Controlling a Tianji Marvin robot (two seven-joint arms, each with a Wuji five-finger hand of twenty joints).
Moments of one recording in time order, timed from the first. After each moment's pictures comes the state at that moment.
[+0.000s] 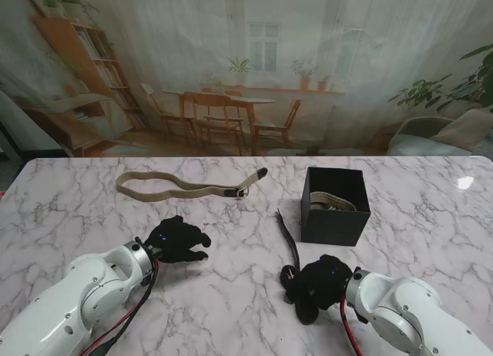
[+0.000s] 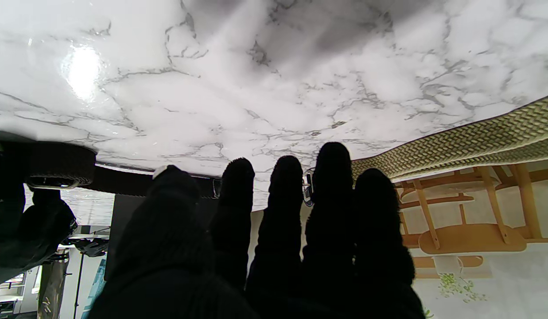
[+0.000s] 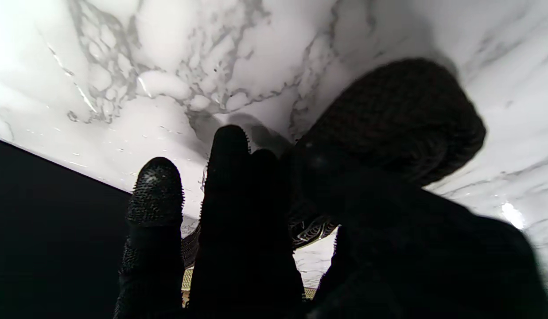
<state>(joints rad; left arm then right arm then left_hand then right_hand) 1.55 -1.01 -1.18 -1.62 1.18 -0.35 -0.08 -1.74 -0.98 1.26 -1.77 -1.21 -0.36 0.36 0.99 -0.11 0.00 -0.01 0.67 0.08 0.38 0.59 0.78 0.15 0.36 0.50 0.77 0.21 0.54 0.78 0.37 0.18 1.12 0.72 0.71 -0.59 1.12 -0.17 0.50 -0.41 0.63 0.56 0.82 0.10 0.53 0.51 0.92 0.05 0.54 0.58 0.50 0.30 1.22 0.60</state>
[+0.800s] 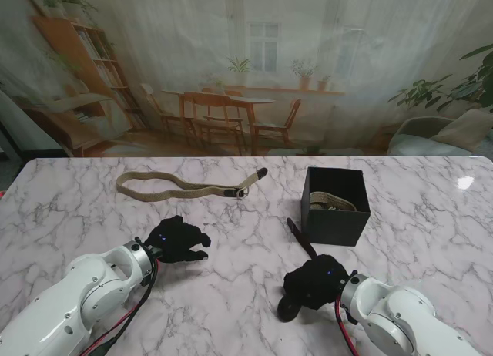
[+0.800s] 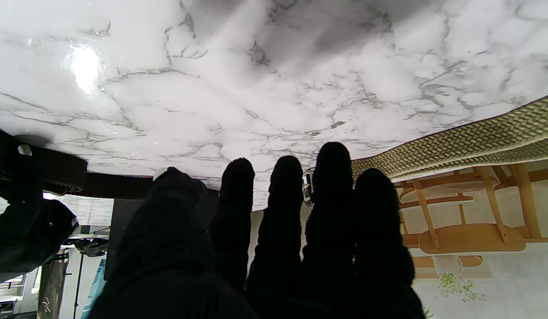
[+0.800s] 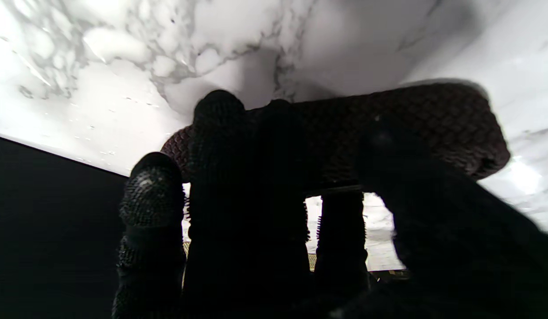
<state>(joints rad) 1.55 -1.01 -1.18 -1.62 1.18 -0.35 -0.08 -1.74 -1.00 1.22 -1.73 -1.21 -0.30 0.19 0.99 -0.10 0.00 -0.01 0.67 0.08 0.38 0.59 0.78 0.15 0.36 0.50 0.77 0.21 0.54 0.78 0.37 0.18 1.12 0.72 0.56 -0.62 0.94 -0.21 0.62 -0.22 0.72 0.26 1.34 0.03 0.64 0.52 1.26 0.08 0.76 0.61 0.64 0.30 1.36 0.55</state>
